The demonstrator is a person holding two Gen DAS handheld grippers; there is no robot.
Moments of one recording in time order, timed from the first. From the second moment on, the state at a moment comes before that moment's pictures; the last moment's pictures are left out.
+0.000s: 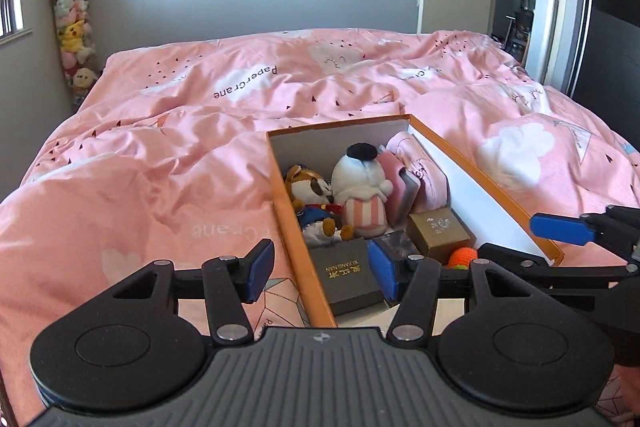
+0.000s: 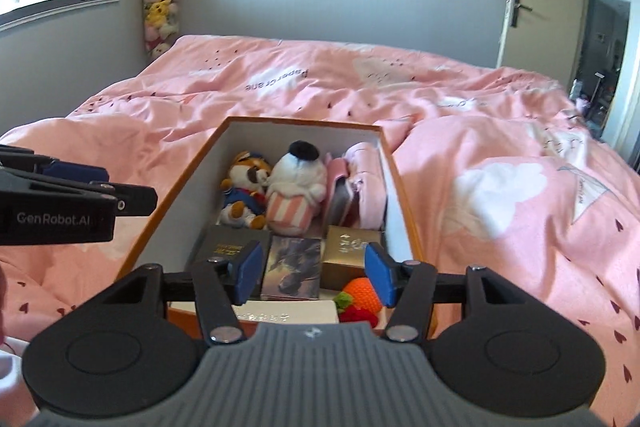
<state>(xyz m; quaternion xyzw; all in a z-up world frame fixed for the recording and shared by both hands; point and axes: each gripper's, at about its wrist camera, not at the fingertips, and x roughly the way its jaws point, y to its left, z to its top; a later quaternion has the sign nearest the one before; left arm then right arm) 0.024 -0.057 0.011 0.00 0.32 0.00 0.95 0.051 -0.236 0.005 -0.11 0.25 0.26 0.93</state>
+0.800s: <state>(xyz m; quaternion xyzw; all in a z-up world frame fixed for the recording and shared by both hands) 0.018 -0.059 -0.020 0.01 0.36 0.04 0.93 0.043 -0.241 -0.023 -0.09 0.26 0.26 0.93</state>
